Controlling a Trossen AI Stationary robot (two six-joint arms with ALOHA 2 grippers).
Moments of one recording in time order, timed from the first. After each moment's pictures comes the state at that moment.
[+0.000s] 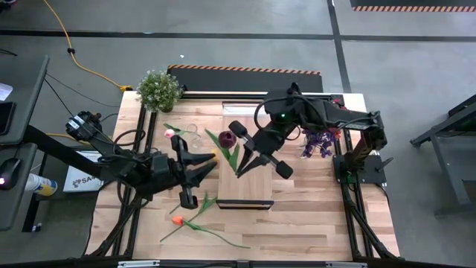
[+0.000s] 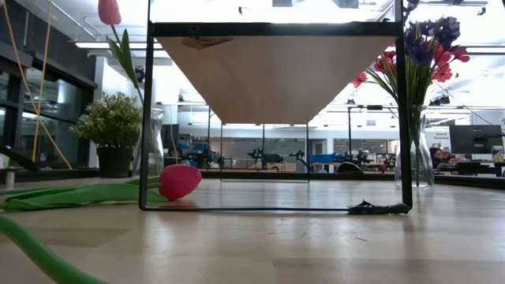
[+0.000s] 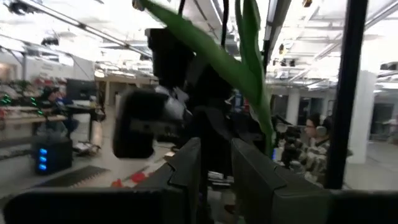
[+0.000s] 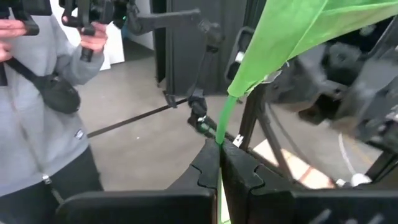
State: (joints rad) left arm -0.65 1.31 1.20 0.65 -0.88 0.29; right arm 0.06 1.76 2.11 -0.58 -0.75 -0.27
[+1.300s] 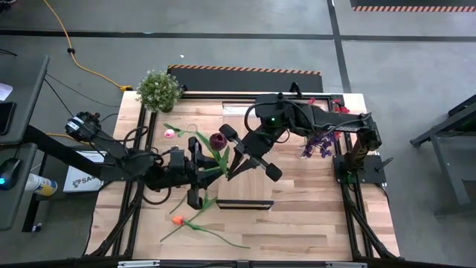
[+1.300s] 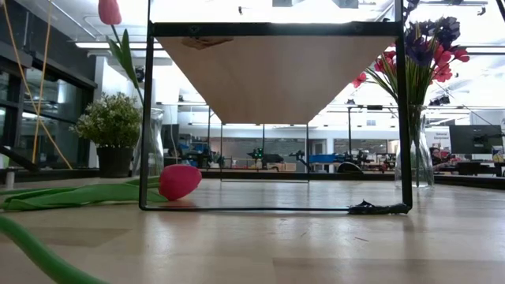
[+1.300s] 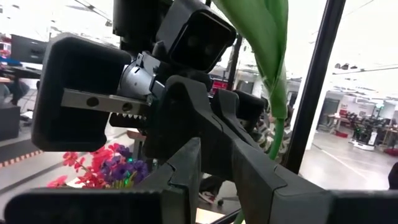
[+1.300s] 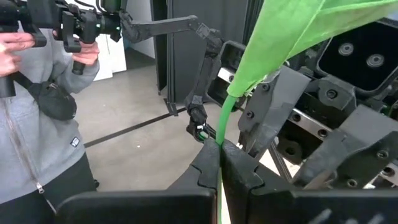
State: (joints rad) left arm -0.55 1.31 1.20 0.46 -0.69 0.00; right arm 0.05 1.81 2.10 -0.47 -0.77 -0.23
